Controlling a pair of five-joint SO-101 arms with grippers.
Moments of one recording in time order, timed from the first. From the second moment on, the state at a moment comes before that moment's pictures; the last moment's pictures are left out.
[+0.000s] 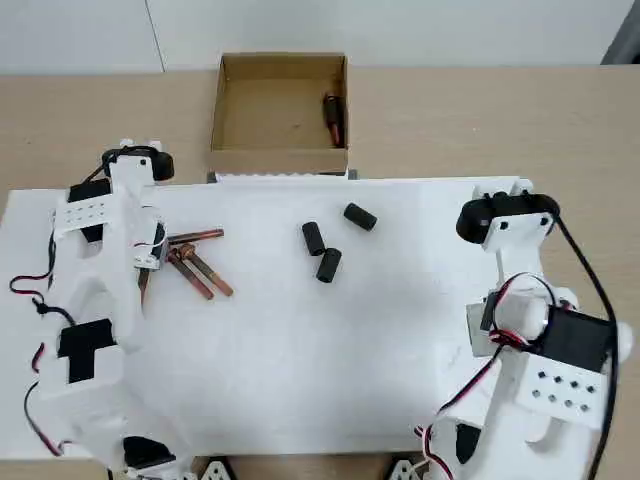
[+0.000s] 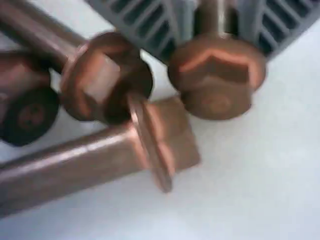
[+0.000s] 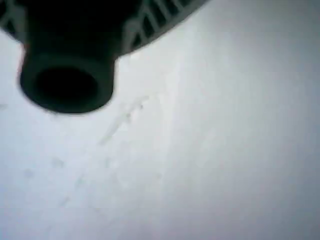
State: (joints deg) left arm -18.2 16.7 9.6 74.0 -13.7; right arm 14.2 -50.2 30.6 97.7 22.5
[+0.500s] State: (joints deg) left arm -18.1 16.2 7.6 79.6 -13.6; right arm 13.5 -50.2 30.6 97.7 22.5
